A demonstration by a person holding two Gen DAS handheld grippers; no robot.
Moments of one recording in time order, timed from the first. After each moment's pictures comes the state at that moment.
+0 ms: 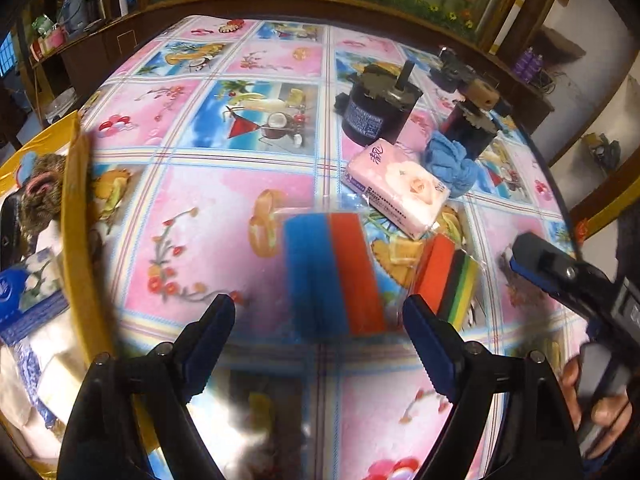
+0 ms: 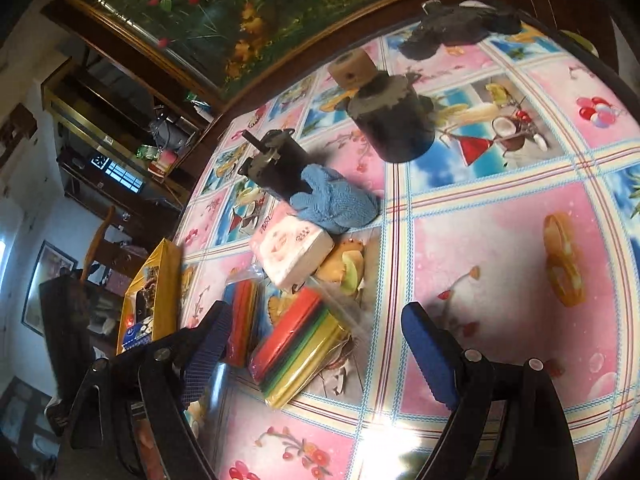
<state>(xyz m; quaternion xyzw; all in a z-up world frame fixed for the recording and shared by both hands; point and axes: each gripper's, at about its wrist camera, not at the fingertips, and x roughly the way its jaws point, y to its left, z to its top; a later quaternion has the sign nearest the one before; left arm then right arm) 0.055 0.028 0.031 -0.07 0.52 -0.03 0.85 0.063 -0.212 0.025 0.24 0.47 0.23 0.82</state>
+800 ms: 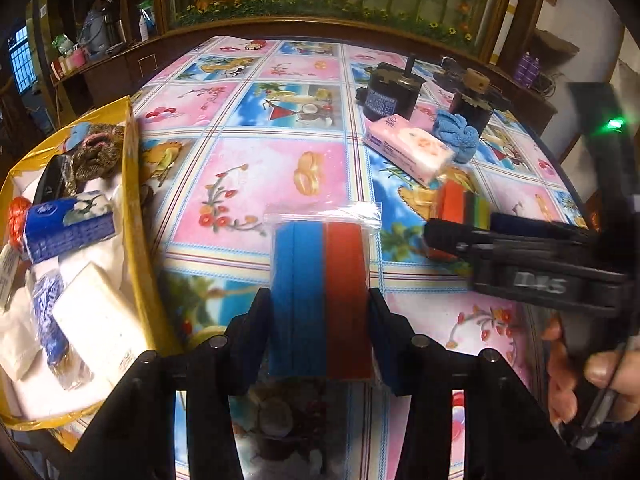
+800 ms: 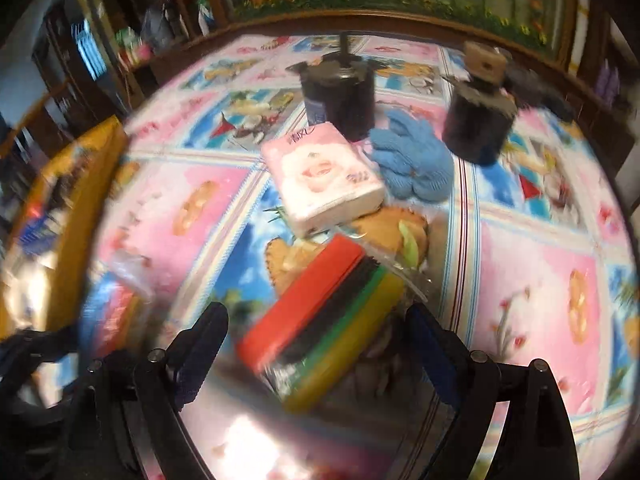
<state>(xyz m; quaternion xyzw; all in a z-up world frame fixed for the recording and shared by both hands) -0.026 0.050 0.024 -0.05 0.47 -0.01 0.88 0.060 -0.088 0.009 -0.06 0.49 0.16 0.85</state>
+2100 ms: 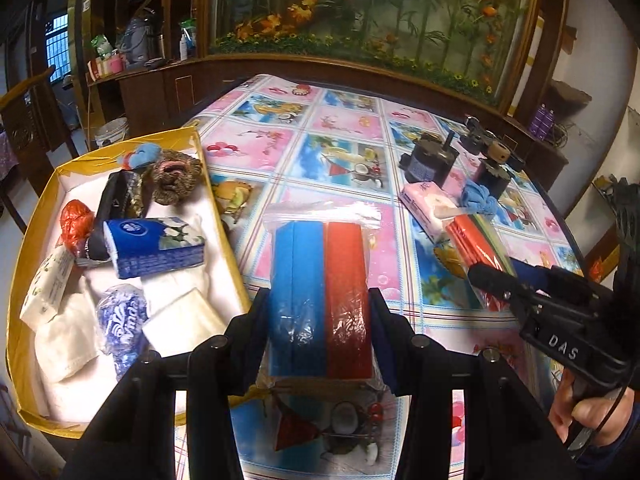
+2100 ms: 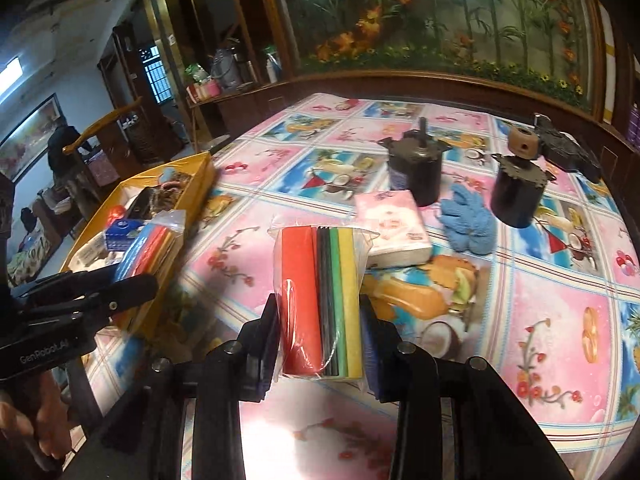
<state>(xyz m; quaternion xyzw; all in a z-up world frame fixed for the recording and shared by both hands) -0.047 0.099 0.062 -0.08 0.40 0.04 0.91 0.006 -0.089 0.050 -0.01 0.38 0.29 0.88</state>
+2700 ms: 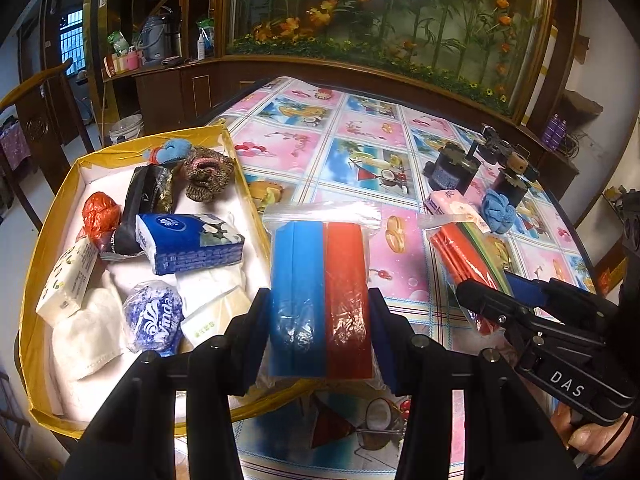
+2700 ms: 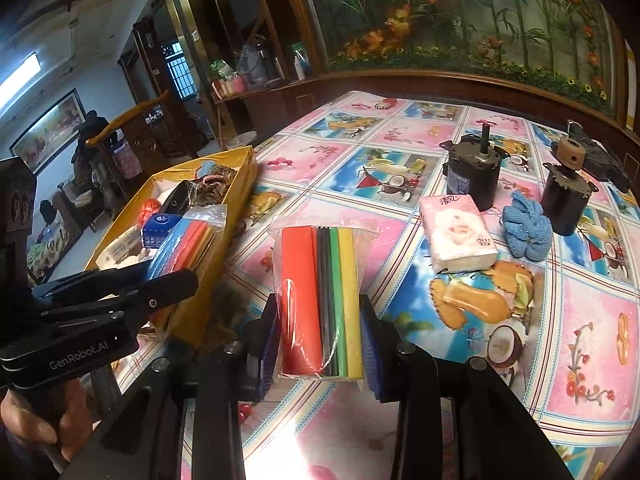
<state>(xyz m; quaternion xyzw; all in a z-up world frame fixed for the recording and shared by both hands) -0.056 0.122 0.061 -0.09 0.39 0.06 0.91 -0.006 -0.052 0.052 -0.01 0.38 0.33 0.86</state>
